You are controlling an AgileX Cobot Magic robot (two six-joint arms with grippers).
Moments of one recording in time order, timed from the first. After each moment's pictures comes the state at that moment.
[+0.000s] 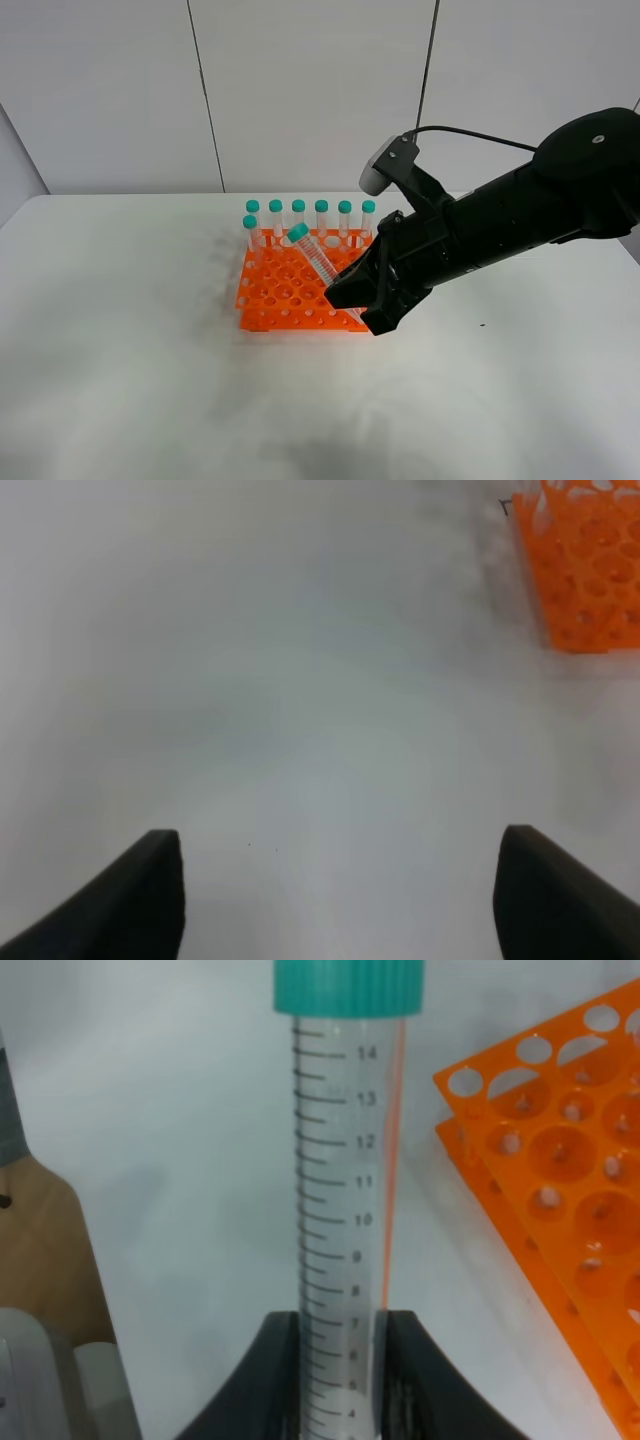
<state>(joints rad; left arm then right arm) -0.01 0.00 -0.49 0.02 1.05 0.01 0.50 1.50 -0.90 0.99 0.68 -1.28</state>
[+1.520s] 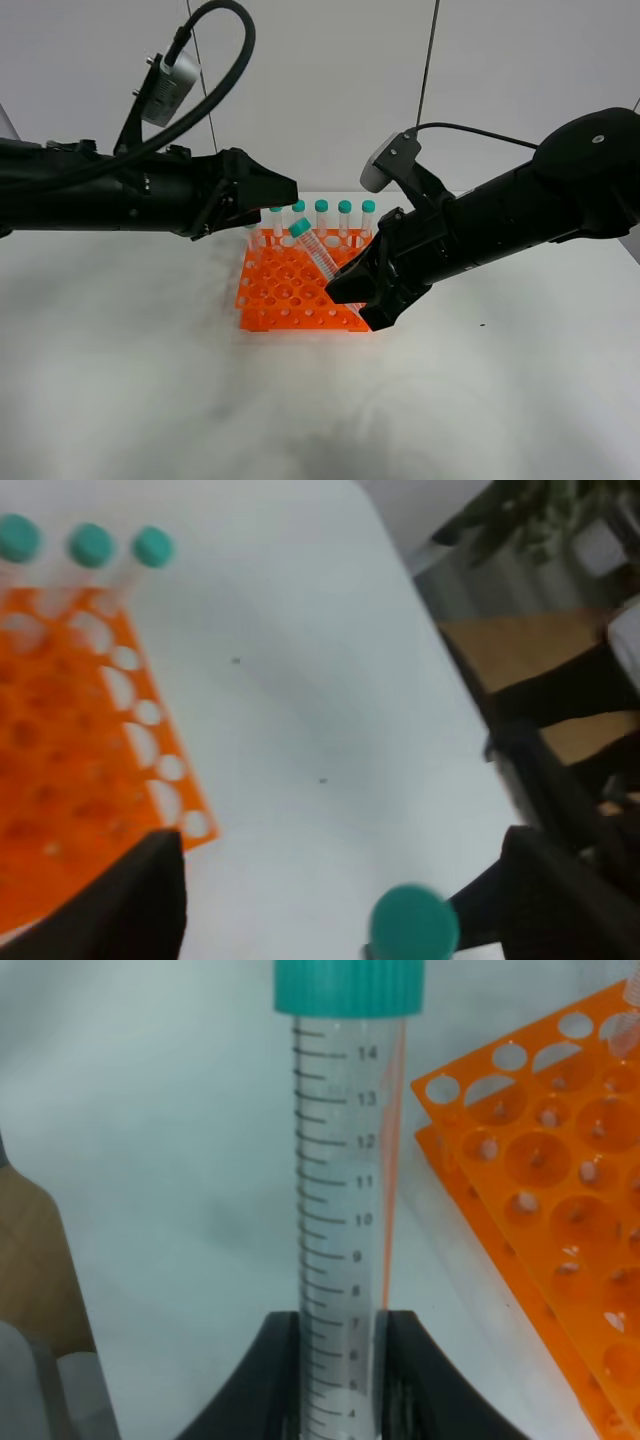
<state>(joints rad) -0.42 1.39 -0.80 -1.57 0.40 1.09 0.50 1.50 -0.90 0.99 0.65 -1.28</state>
